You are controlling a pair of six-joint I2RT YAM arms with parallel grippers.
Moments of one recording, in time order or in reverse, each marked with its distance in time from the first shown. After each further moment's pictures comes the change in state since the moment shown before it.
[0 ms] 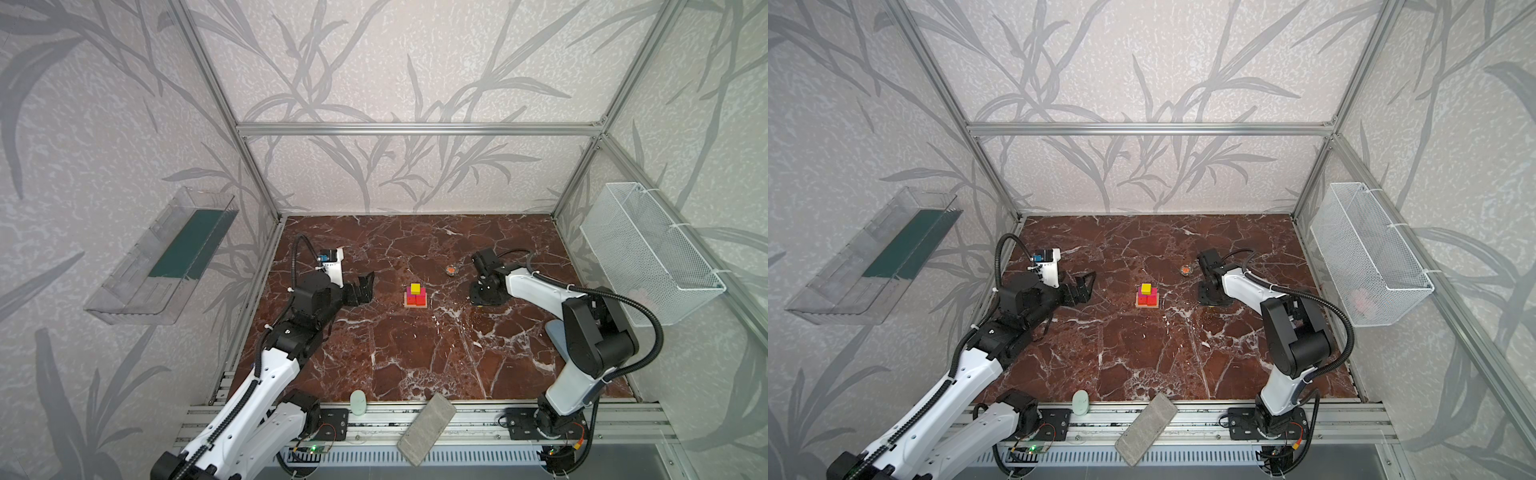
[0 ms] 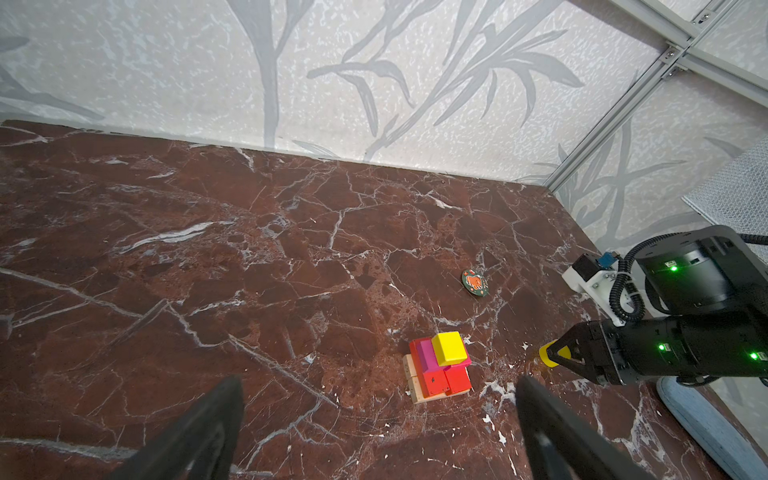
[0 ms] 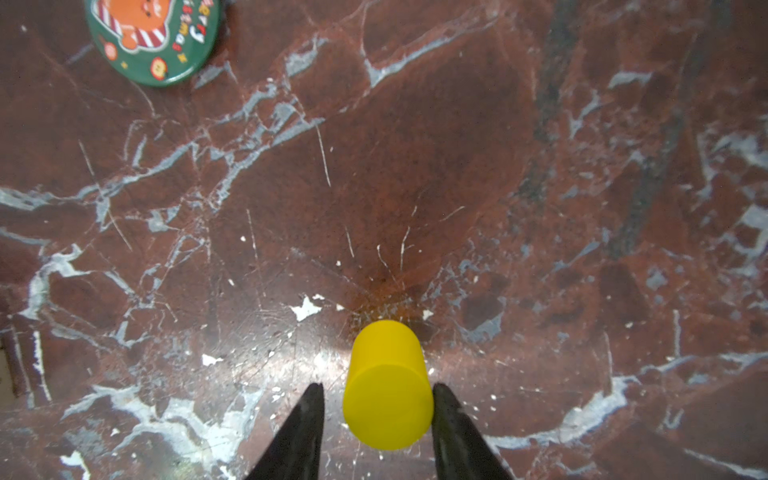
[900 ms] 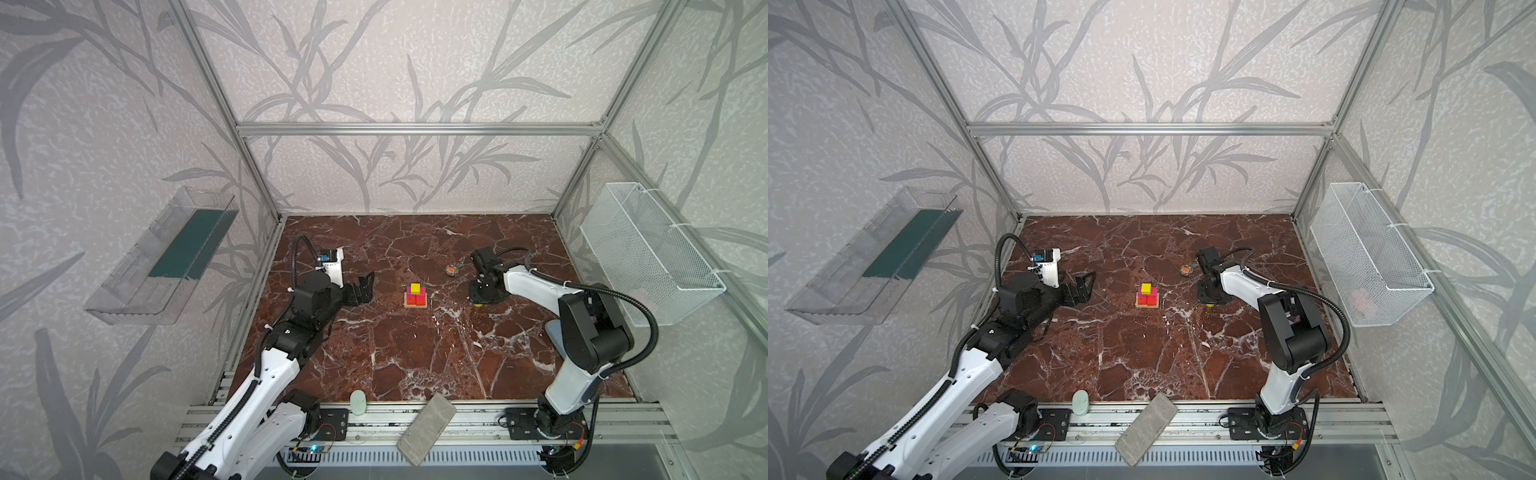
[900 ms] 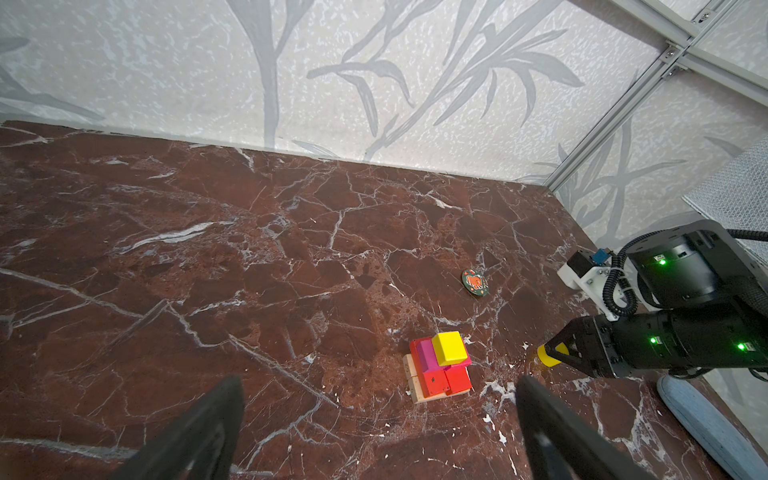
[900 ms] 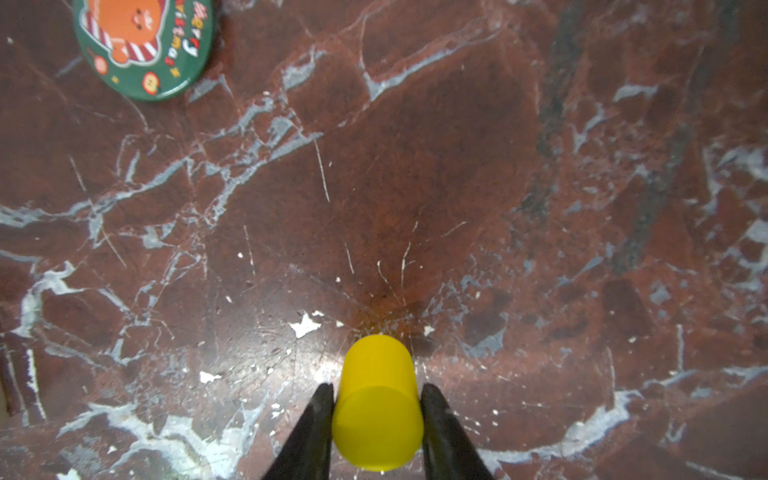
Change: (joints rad) left arm 0.000 0.000 0.000 0.000 0.000 0.003; right arm -0.005 0.034 0.033 -0.013 0.001 0.000
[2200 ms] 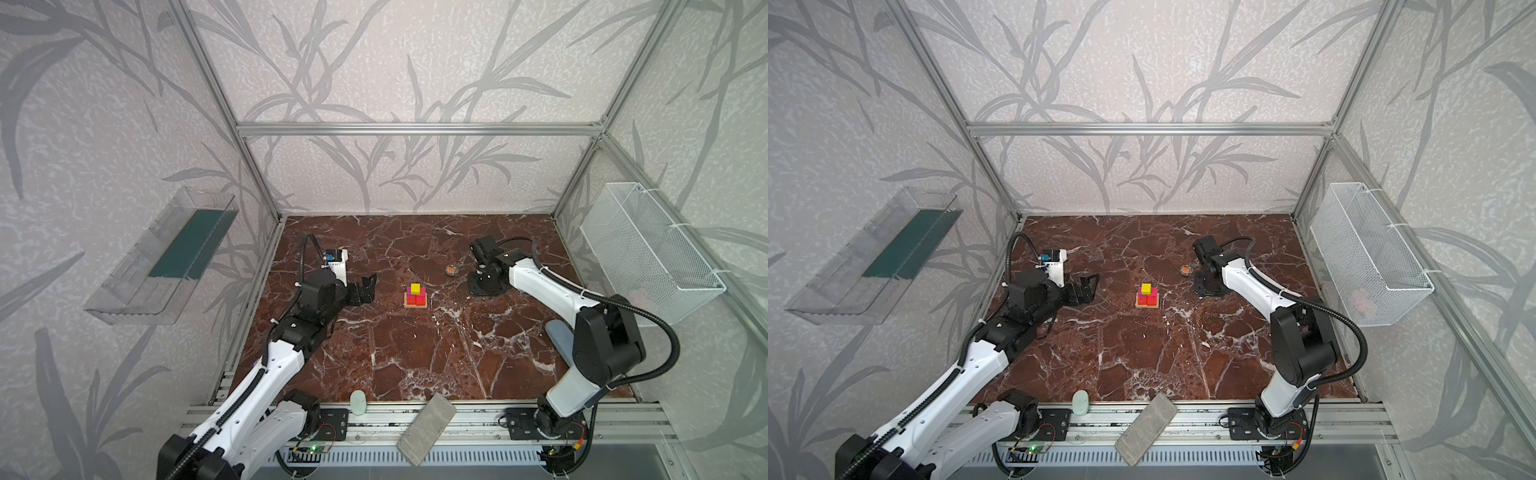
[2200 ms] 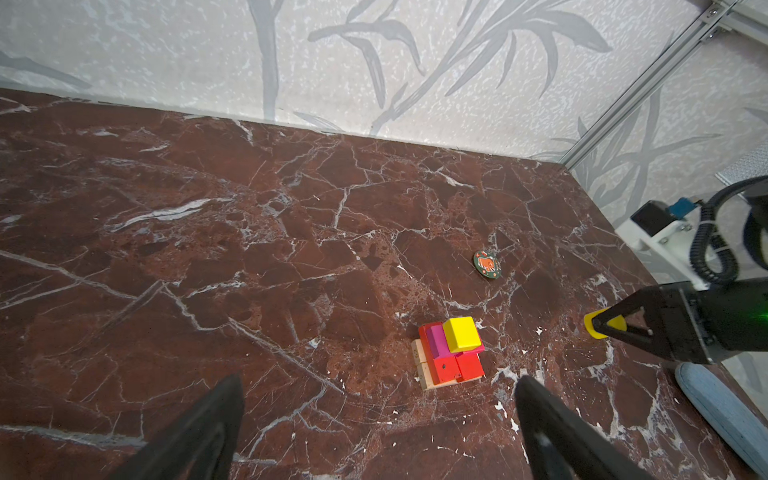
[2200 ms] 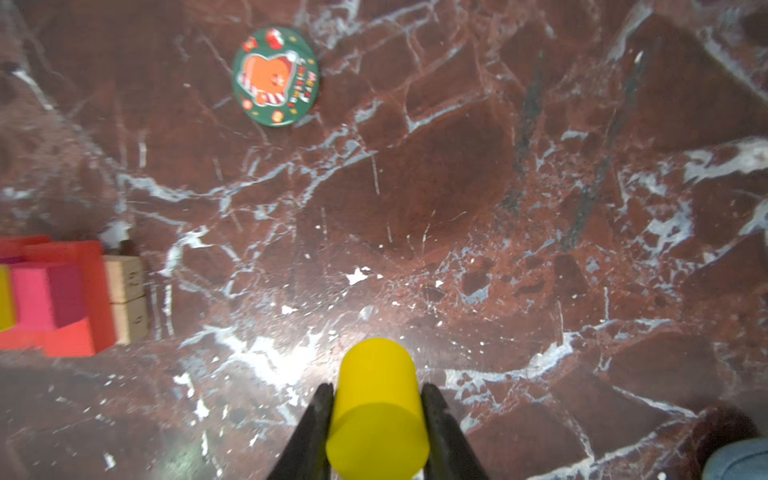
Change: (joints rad) left arm 0.001 0.079 0.000 0.003 0.010 0.004; right arm 0.068 -0.102 0.154 -0.211 0.002 -0.008
